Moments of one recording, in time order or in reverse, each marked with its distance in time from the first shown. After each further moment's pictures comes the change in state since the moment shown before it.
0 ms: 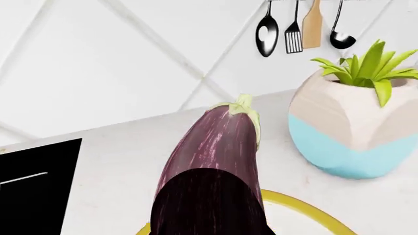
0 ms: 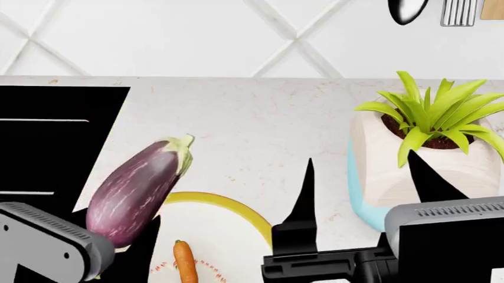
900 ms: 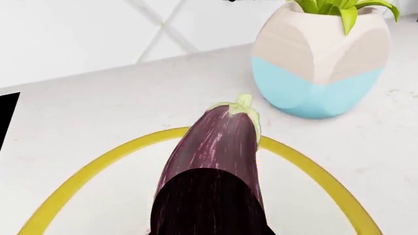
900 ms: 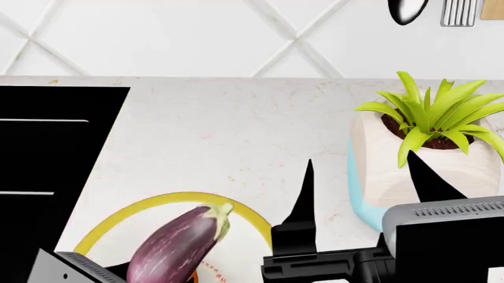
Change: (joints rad) left arm 0.137 -0.018 0.149 -0.027 0.134 0.076 0.135; right arm 0.006 0.005 -0.013 0.003 -0.003 0.001 0.003
